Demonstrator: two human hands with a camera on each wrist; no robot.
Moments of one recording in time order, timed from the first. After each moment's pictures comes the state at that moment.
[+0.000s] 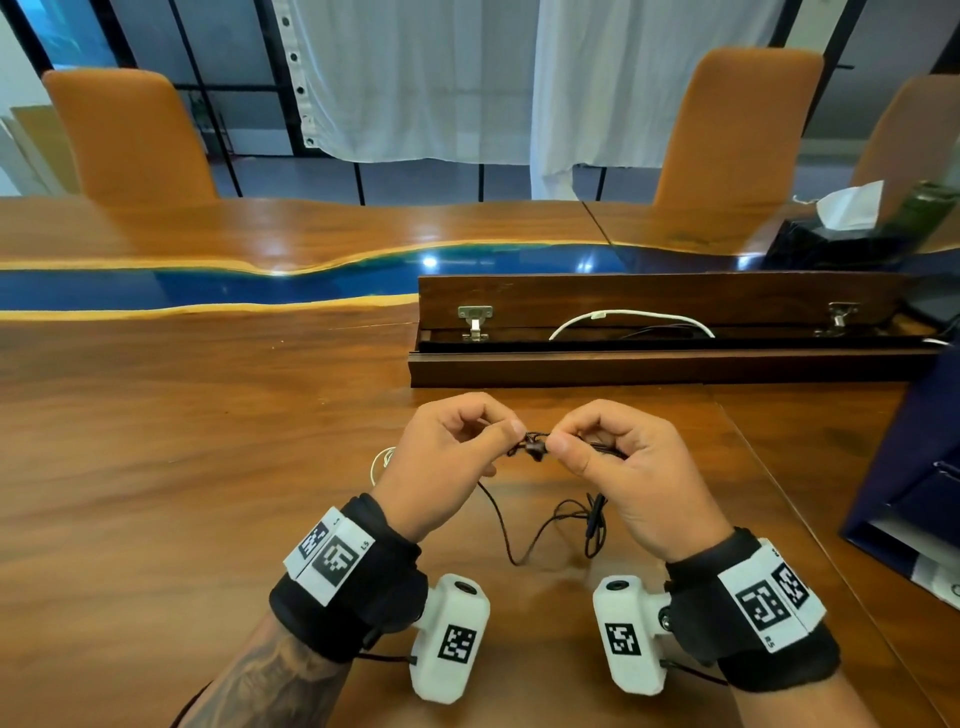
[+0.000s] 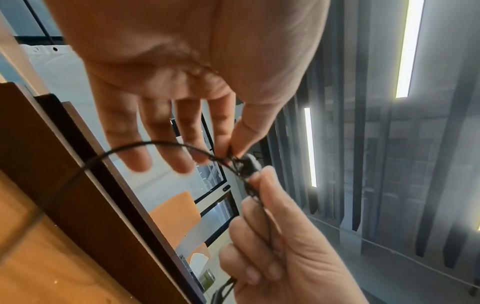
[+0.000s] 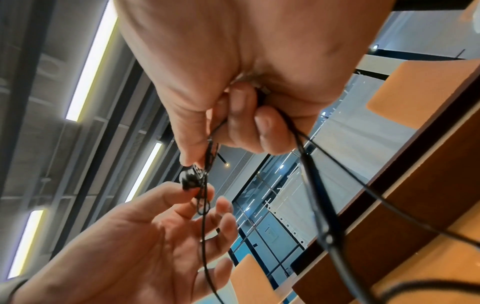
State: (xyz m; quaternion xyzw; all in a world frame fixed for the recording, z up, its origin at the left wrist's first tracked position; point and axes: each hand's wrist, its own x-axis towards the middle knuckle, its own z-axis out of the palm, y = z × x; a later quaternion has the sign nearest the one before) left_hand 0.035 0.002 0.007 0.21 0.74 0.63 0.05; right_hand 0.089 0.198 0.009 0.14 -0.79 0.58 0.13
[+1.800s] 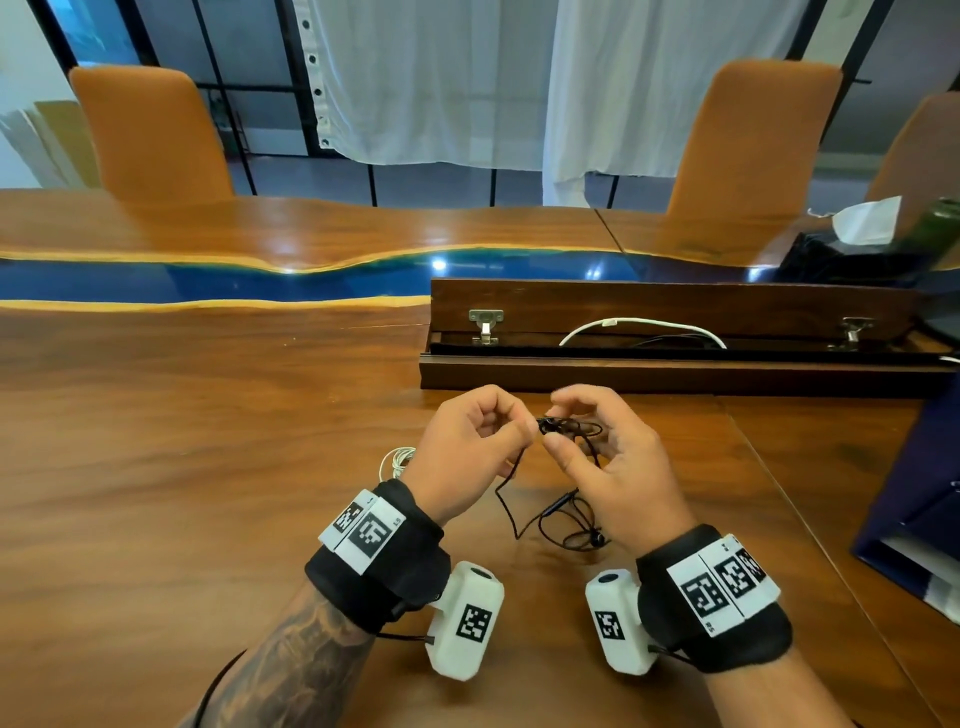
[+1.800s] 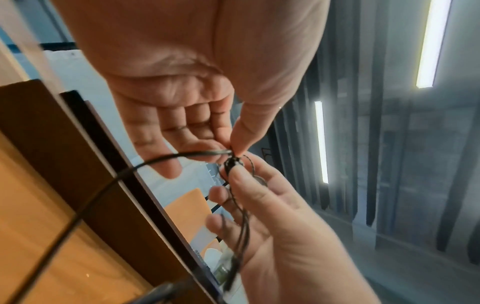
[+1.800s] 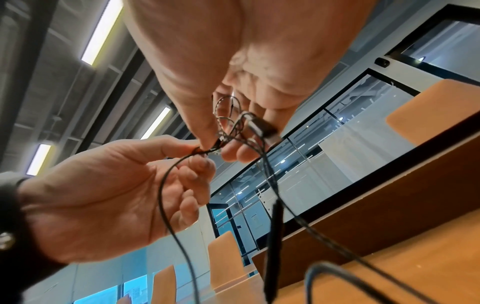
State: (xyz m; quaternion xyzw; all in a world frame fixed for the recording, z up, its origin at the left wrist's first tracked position) left_hand 0.022 0.012 0.001 0.18 0.75 0.64 0.06; right_hand 0.067 0.189 -0.014 0.13 -0.84 0.48 0.21
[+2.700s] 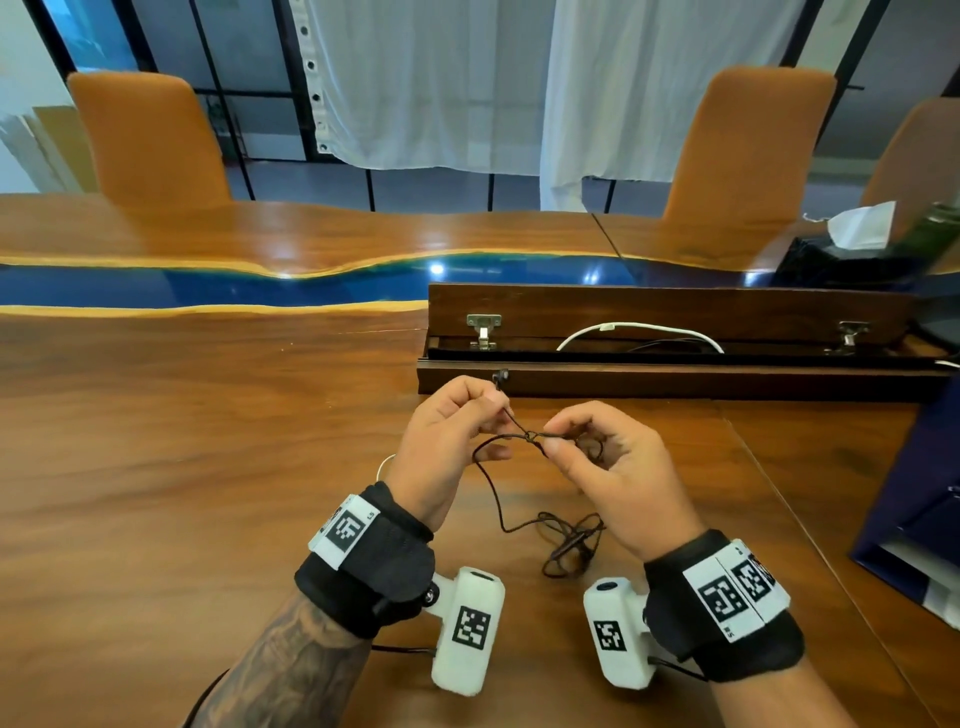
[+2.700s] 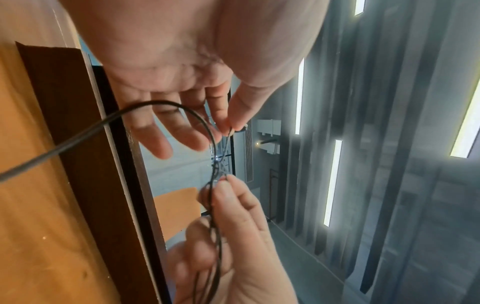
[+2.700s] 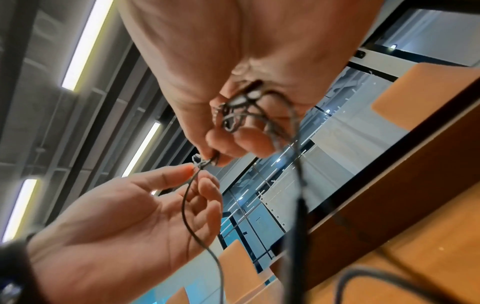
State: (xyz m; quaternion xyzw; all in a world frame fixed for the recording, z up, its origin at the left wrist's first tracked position) left_hand 0.020 0.008 0.005 0.12 0.62 0.77 0.09; right_hand 0.070 0.190 -0.007 0.11 -0.81 0.56 0.15
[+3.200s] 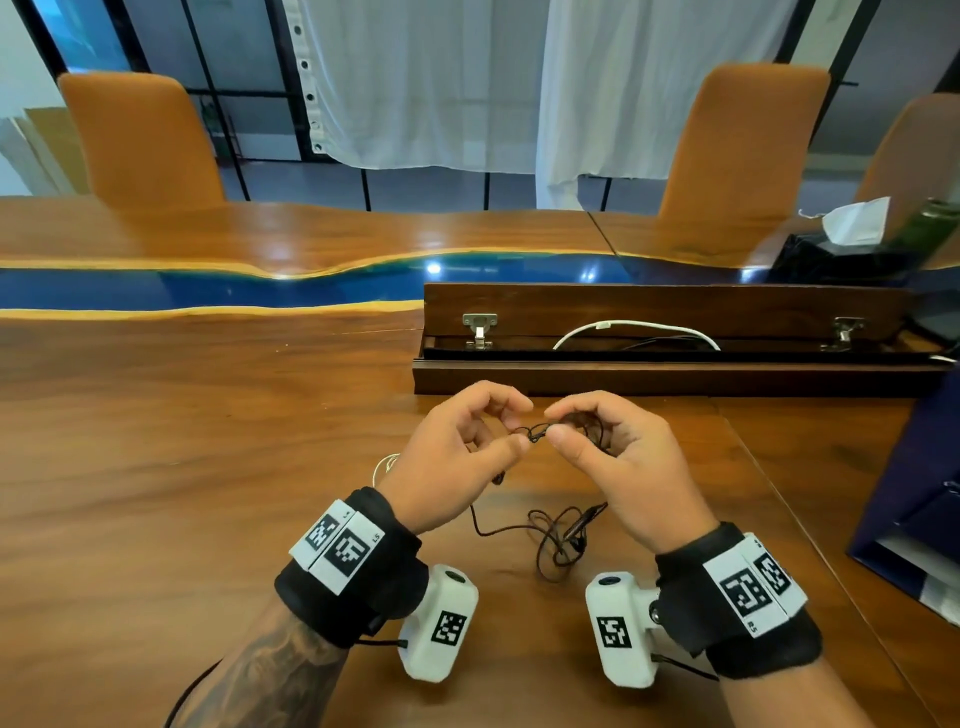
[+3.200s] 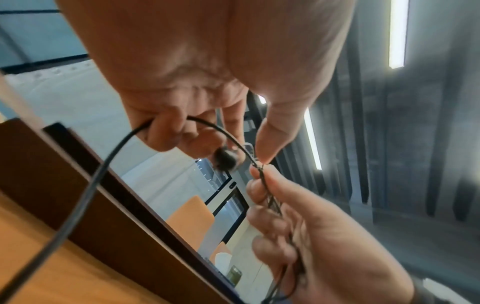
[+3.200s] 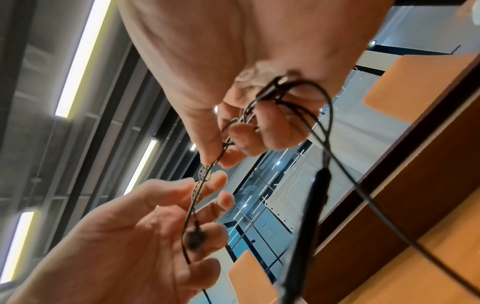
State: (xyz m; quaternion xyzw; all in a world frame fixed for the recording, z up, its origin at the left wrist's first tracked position) left_hand 0.025 -0.001 0.010 0.26 0.77 0.59 0.05; right_hand 0.071 0.196 0.005 0.11 -0.82 0.55 0.16
